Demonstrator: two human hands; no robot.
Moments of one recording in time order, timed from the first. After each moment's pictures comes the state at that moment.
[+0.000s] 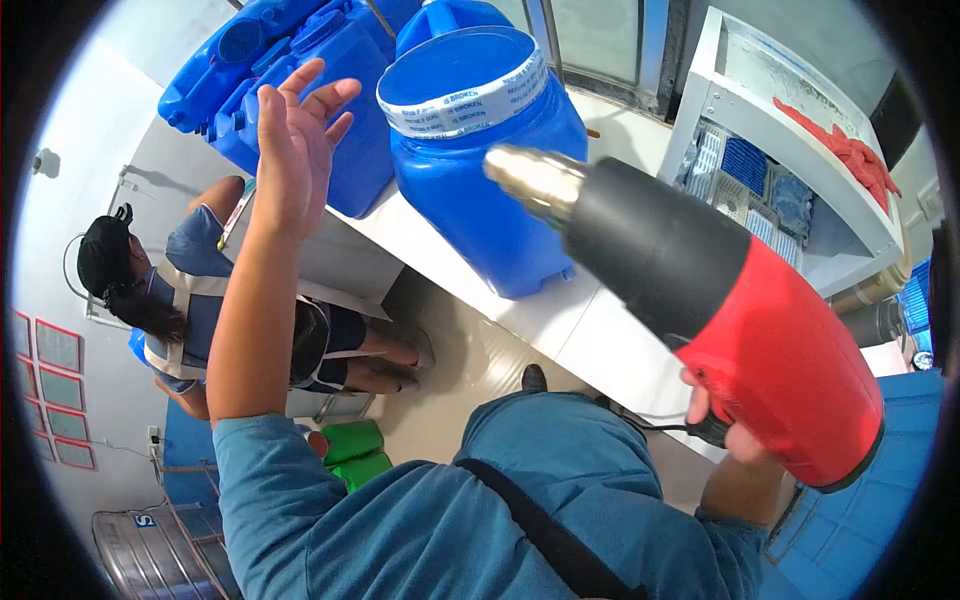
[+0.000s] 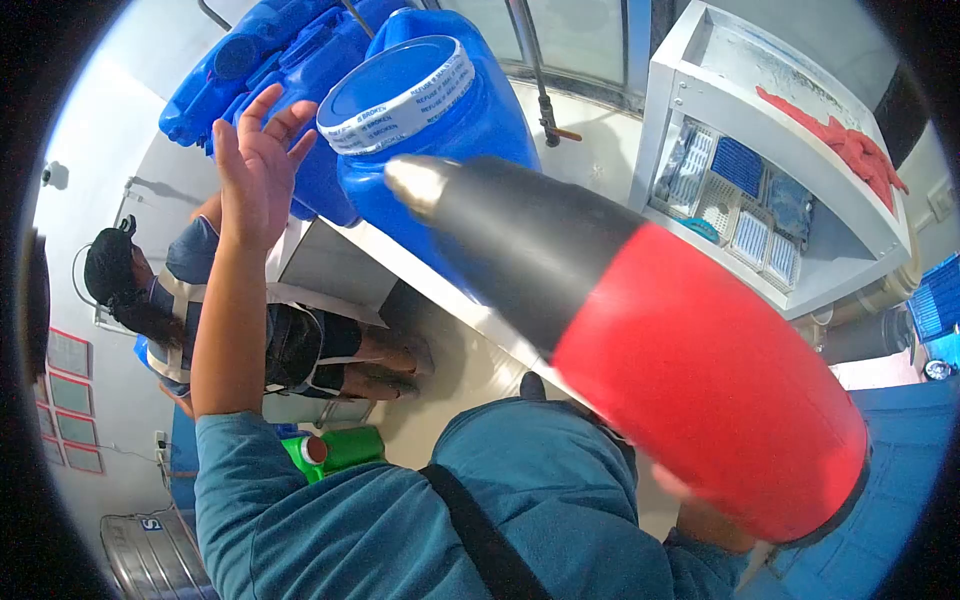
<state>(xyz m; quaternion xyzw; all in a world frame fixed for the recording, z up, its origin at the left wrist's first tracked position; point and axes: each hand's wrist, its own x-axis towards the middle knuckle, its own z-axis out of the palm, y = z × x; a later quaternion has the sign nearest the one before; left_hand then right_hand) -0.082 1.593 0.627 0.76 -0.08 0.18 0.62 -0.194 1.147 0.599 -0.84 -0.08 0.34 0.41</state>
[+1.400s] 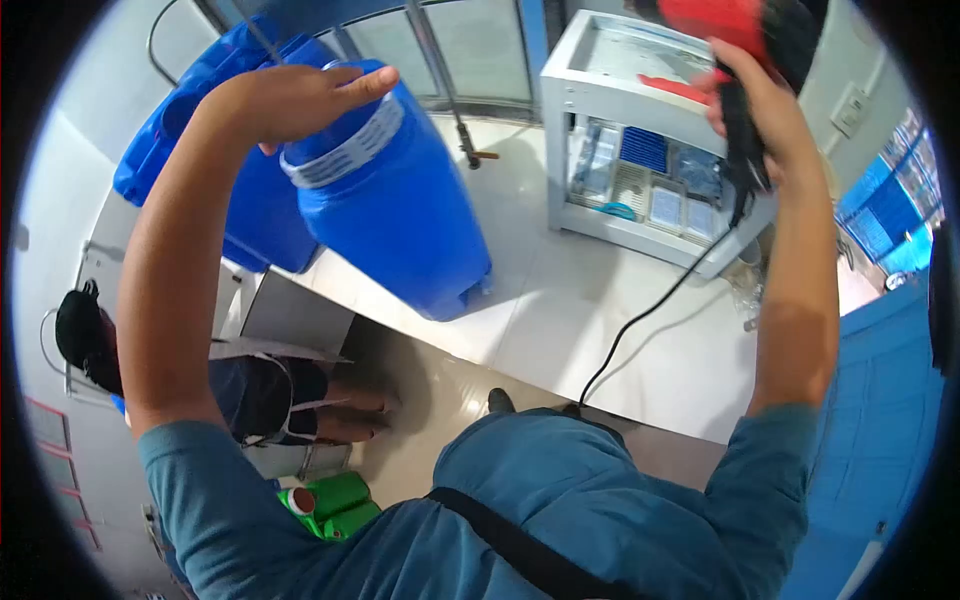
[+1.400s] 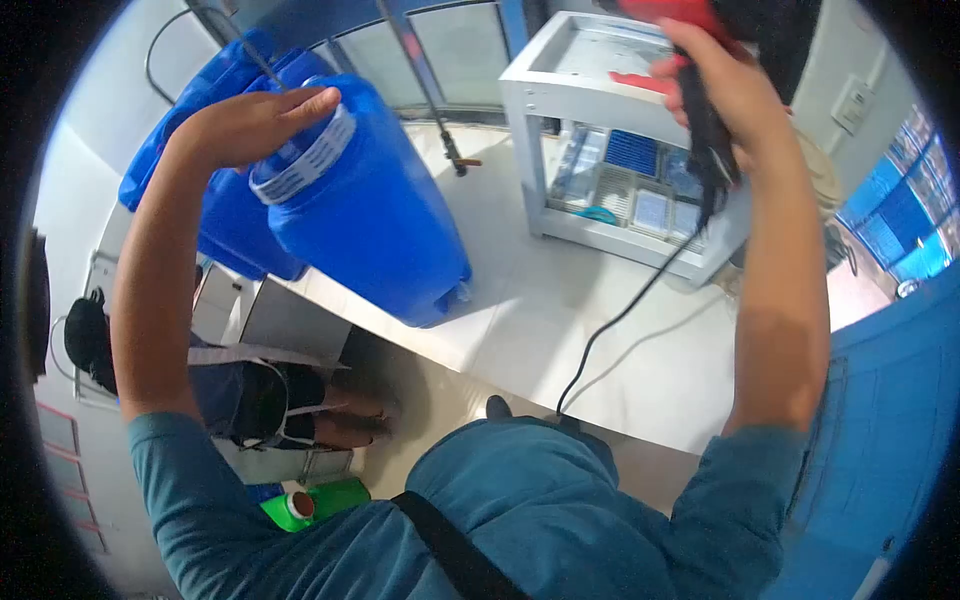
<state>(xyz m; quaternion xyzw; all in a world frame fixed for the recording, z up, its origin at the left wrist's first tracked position) -0.049 1.459 0.738 0.99 -0.06 -0.05 -0.09 -0.070 1.074 0.650 -0.75 0.00 -0.19 0.64</state>
